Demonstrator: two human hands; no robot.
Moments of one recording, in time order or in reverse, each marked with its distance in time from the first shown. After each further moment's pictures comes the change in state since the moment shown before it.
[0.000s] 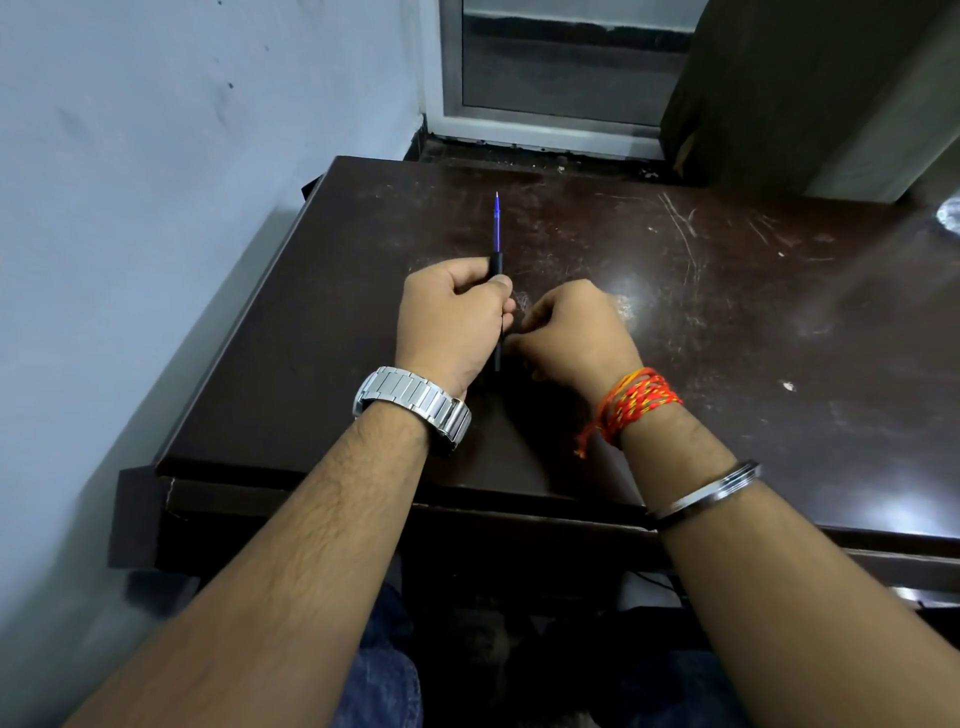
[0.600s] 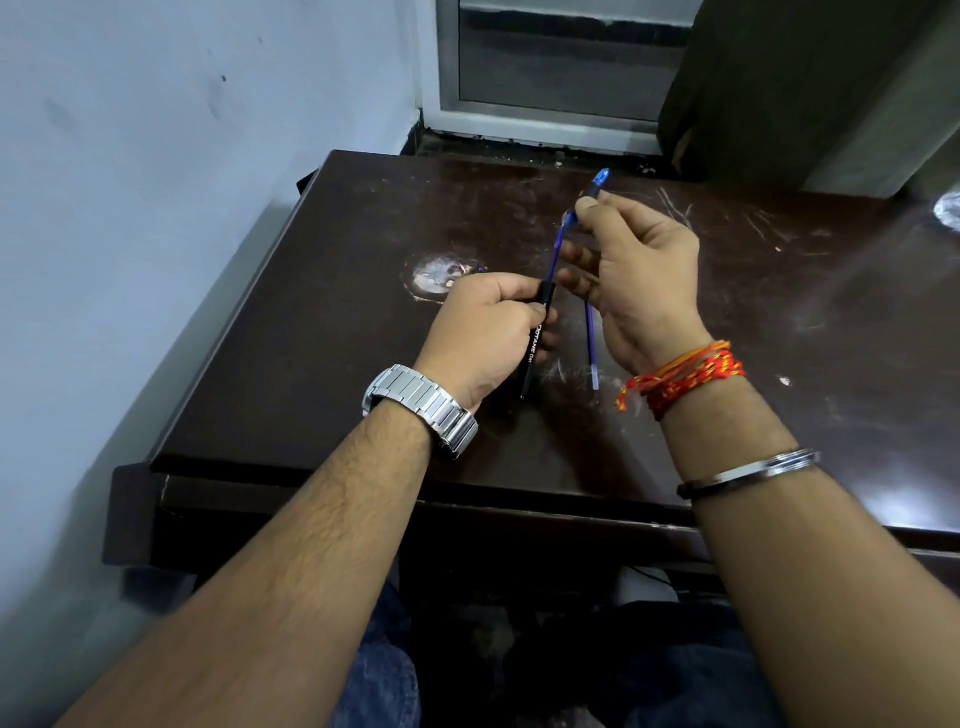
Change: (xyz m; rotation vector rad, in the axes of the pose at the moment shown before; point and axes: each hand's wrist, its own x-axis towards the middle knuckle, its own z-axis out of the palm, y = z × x) left_hand -0.015 0.005 0.011 0.039 -0.328 -0.106; right_hand 0.002 -0.013 -0.035 1.086 0.272 -0.004
